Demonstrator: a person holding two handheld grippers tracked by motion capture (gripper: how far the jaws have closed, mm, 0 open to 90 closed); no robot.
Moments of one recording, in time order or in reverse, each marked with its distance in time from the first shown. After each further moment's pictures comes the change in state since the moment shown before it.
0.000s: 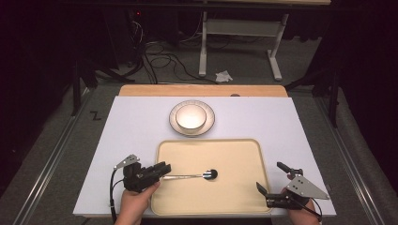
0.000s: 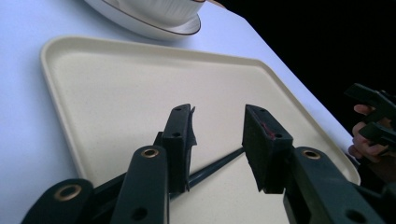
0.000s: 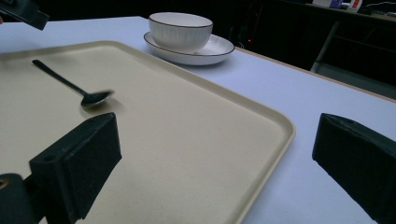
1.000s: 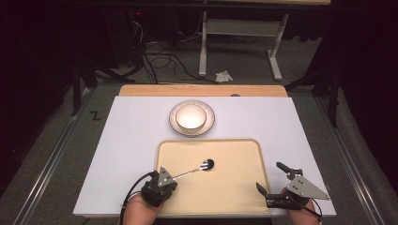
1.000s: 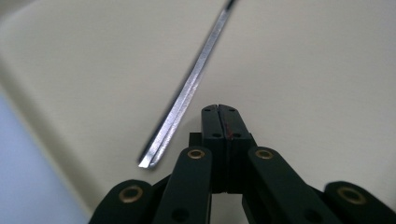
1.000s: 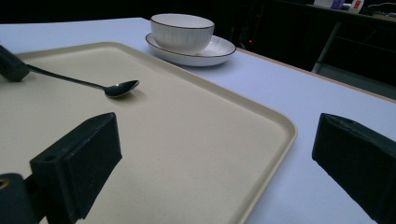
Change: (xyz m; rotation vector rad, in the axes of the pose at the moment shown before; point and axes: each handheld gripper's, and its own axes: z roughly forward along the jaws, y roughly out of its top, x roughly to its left) left arm -0.061 -0.032 0.032 0.460 0.223 0.541; right arm 0.001 0.000 0.000 -0.003 0.004 0.006
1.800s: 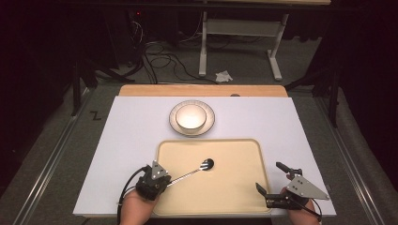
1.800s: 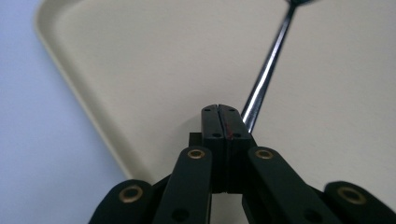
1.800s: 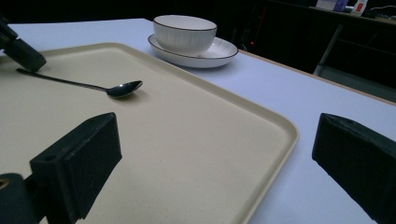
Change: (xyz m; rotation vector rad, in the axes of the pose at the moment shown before) left arm 0.023 -0.003 -0.002 -0.010 0.074 -0.081; right arm 0.001 0.001 0.000 -0.003 0.010 -0.009
